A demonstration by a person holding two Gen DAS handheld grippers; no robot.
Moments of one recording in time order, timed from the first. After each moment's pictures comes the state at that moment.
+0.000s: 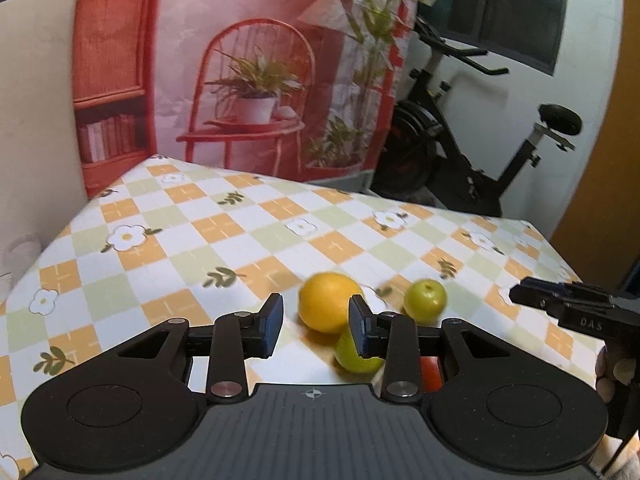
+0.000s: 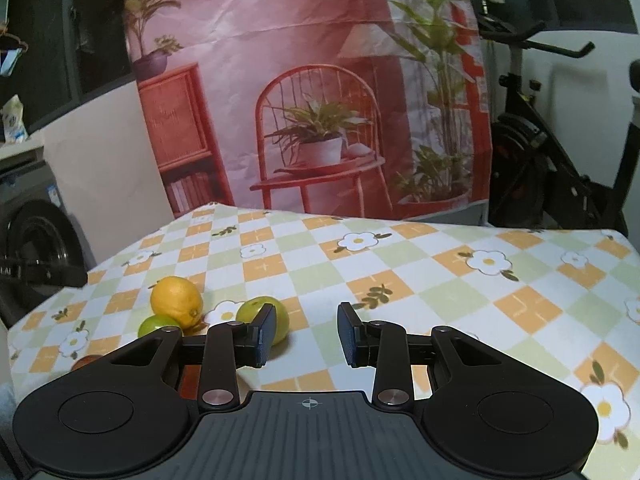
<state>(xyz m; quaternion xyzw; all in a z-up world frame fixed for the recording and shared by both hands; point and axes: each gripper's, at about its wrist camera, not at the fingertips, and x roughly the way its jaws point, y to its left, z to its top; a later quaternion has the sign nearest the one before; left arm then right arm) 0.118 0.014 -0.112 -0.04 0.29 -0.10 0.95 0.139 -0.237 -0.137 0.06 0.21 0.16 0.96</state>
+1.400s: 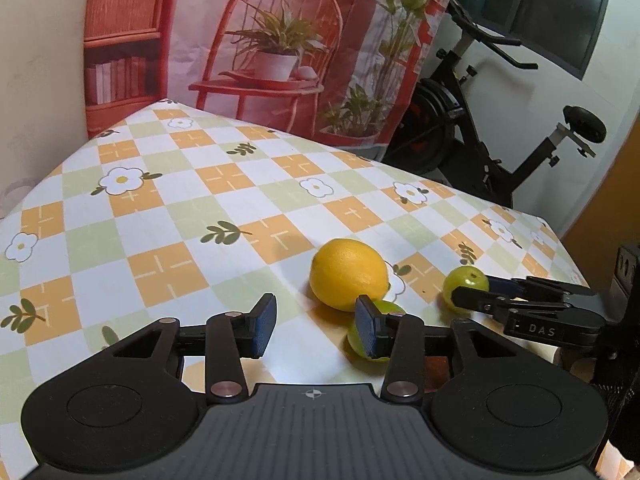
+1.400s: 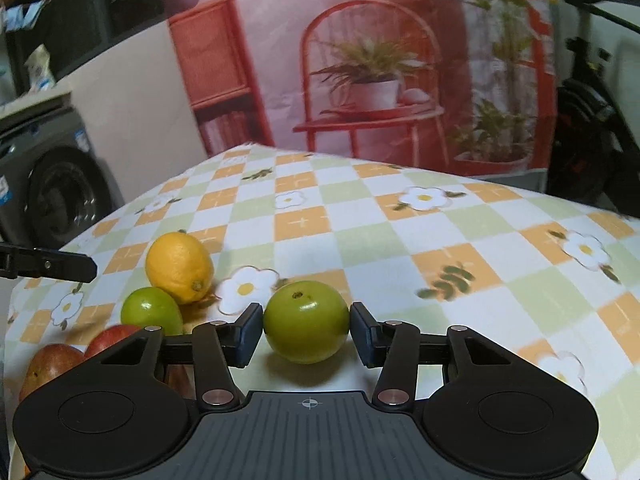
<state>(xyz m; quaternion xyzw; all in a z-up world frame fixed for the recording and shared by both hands) 0.148 0.023 -0.139 -0.08 0.35 -0.10 0.93 0.210 -0.198 -0.170 0.04 0.28 0.23 0.93</state>
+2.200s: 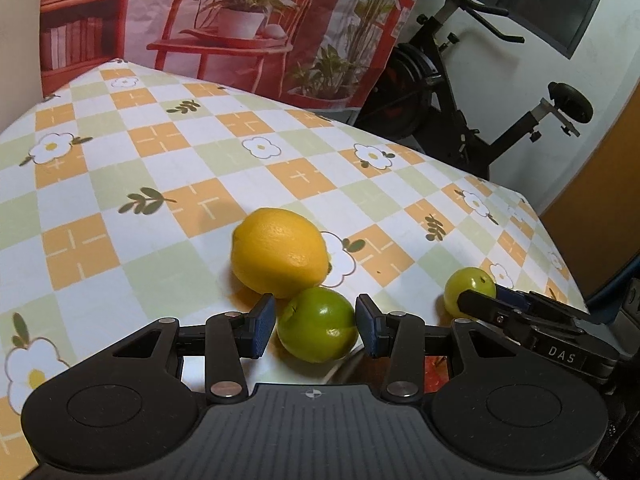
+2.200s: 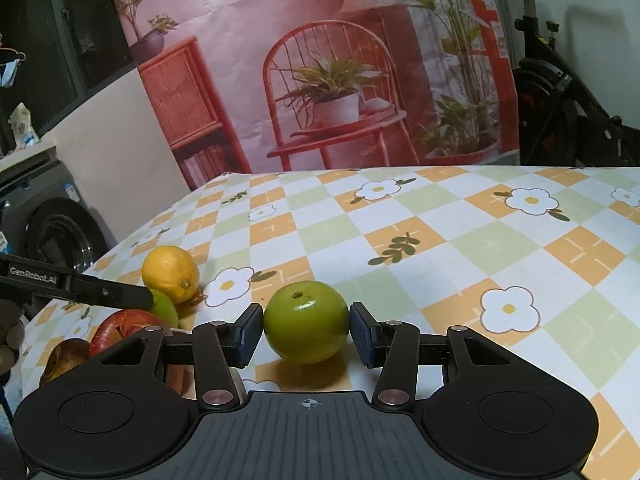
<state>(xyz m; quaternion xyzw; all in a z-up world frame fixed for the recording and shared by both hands) 0.182 -0.015 -0.163 -0.10 0.39 -0.15 0.90 0.177 -0.243 -0.181 0.12 0.25 0.21 0.94</state>
